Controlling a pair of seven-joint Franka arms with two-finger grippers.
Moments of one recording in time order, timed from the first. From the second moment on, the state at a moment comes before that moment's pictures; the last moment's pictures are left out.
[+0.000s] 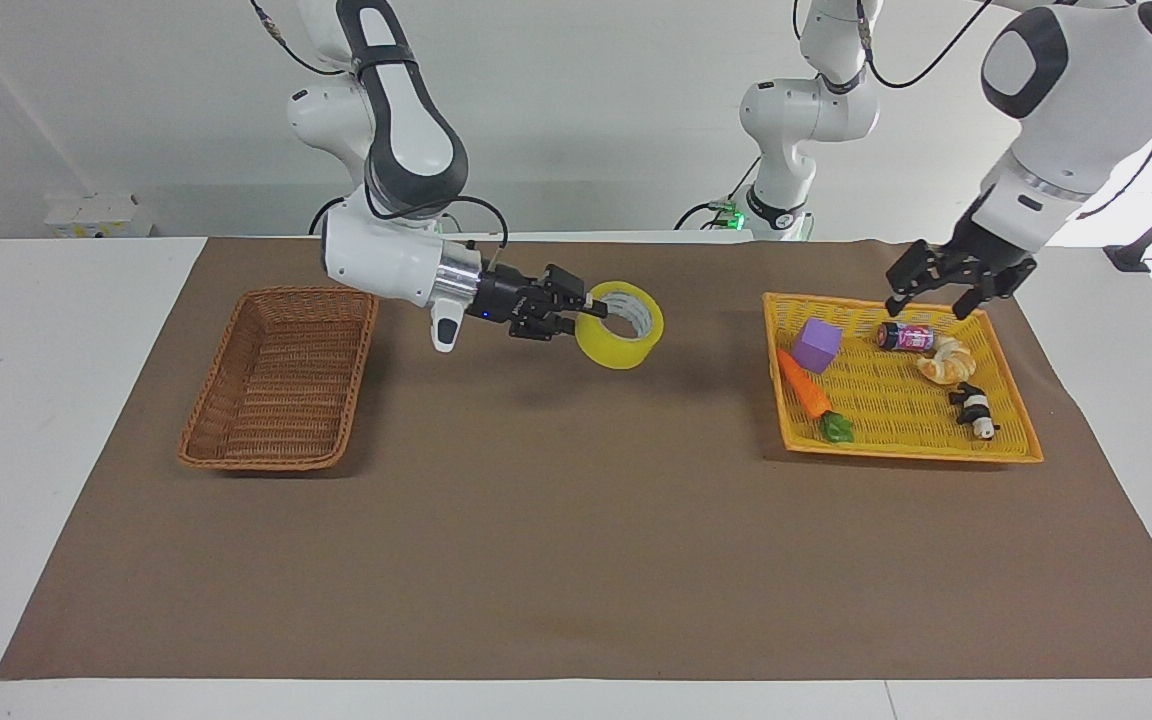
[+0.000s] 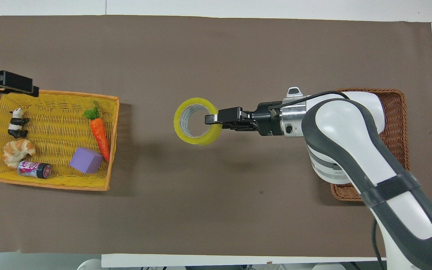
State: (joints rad) left arm -0.09 -0.01 0.05 -1.67 -0.02 1.66 0.11; right arm 0.47 0.08 -0.14 -2.07 1.39 2.07 -0.38
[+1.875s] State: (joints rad) left arm -0.03 -0.04 0.03 -1.61 0.01 1.57 0.22; right arm -0.39 0.31 -0.15 -1.93 0.71 1.51 -0.89
